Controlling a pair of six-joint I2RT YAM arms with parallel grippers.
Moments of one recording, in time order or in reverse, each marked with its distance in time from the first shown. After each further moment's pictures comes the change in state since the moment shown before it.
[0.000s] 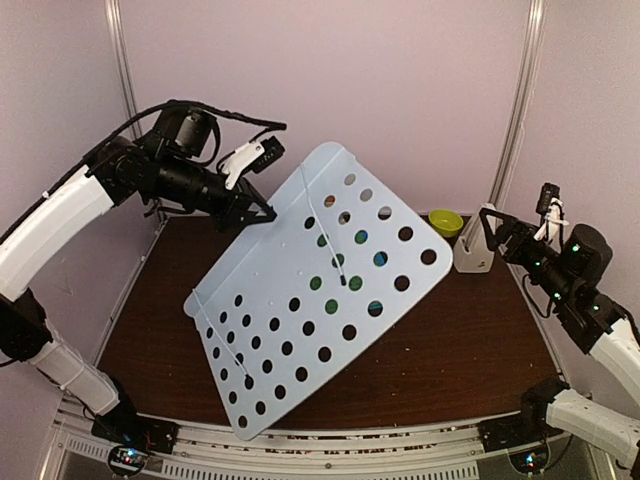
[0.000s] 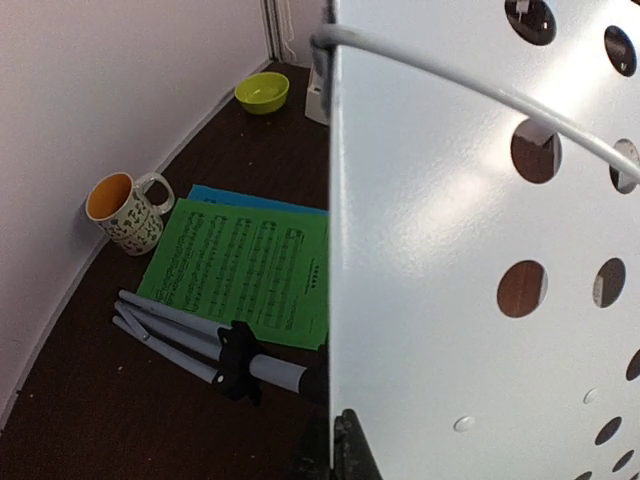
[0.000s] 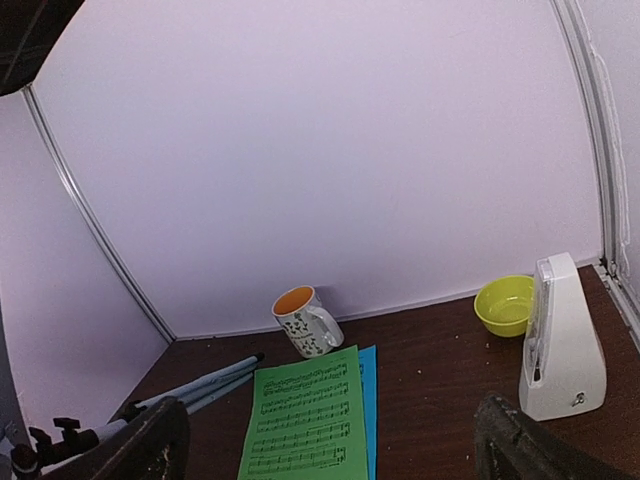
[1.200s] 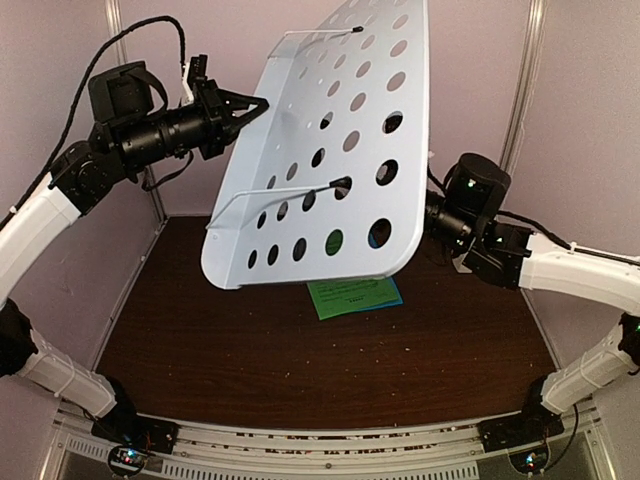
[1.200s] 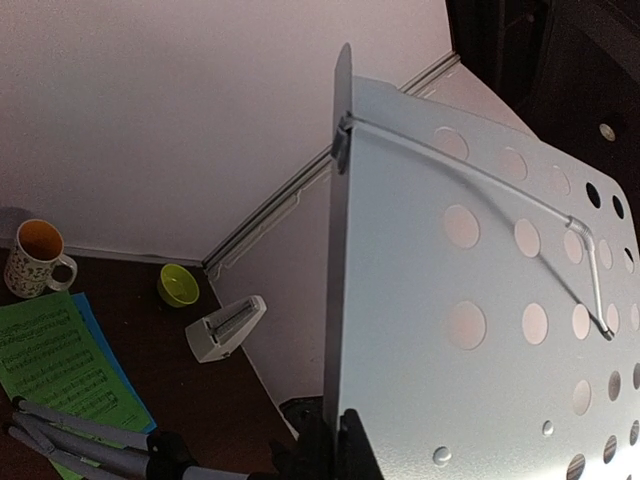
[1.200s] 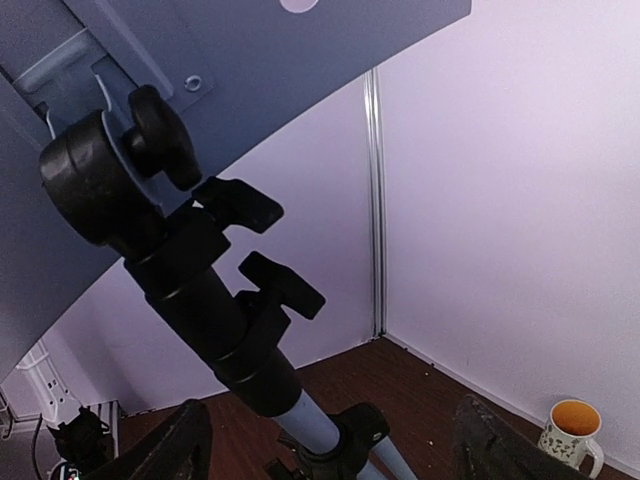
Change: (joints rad) left arm -0.004 -0.133 -0.048 0.648 -0.116 -1.128; right arm 0.604 0.729 0.561 0.323 -0.120 -0.340
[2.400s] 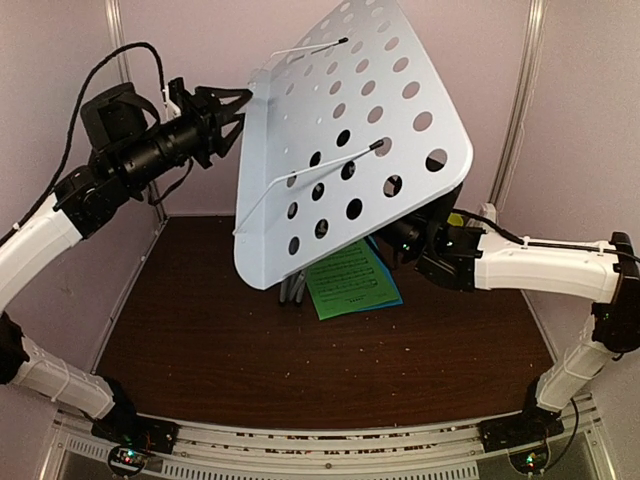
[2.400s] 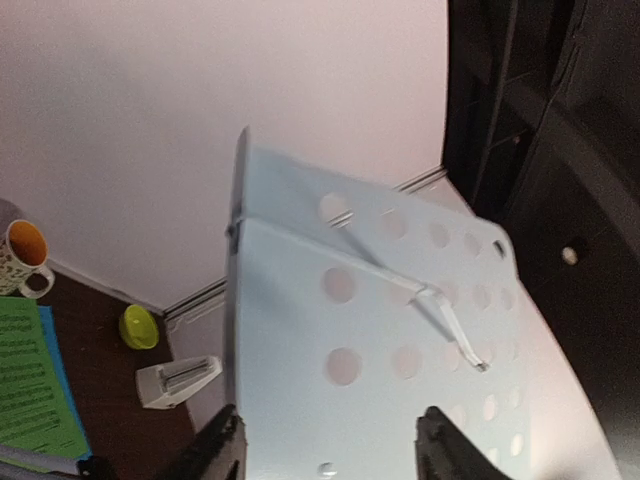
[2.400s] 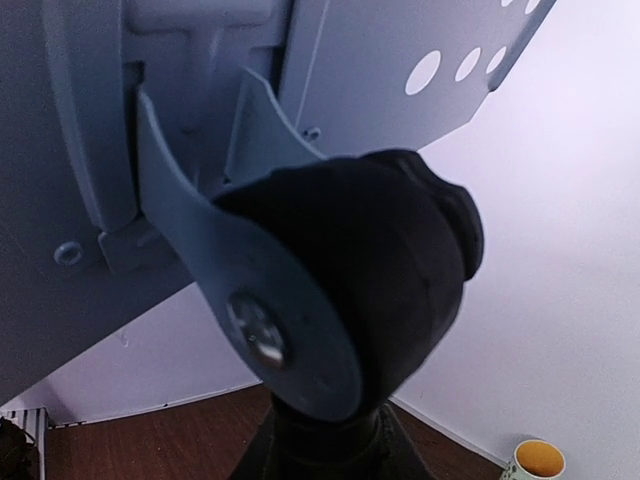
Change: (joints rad) left arm 0.003 -0.083 -0.204 0.231 -0.174 -0.256; right arm 0.109 0.220 0.151 0.119 0.220 -0.188
